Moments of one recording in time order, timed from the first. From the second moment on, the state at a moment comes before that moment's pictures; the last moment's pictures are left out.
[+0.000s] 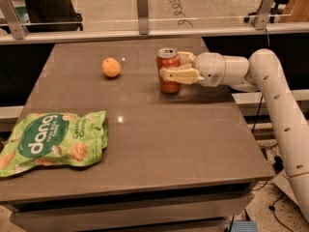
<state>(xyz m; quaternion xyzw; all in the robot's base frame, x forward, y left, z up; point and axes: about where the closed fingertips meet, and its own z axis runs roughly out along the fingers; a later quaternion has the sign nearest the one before) 0.616 -0.046 0.896 -0.48 -0.48 -0.53 0.51</state>
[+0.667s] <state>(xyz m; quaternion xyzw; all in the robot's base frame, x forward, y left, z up) 0.610 -0.052 0.887 -0.48 -0.47 -0.54 0.51</state>
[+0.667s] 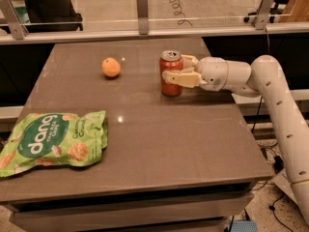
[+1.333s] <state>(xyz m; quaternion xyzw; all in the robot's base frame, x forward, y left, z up) 0.609 -0.057 0.882 -0.49 -0.46 -0.54 0.51</state>
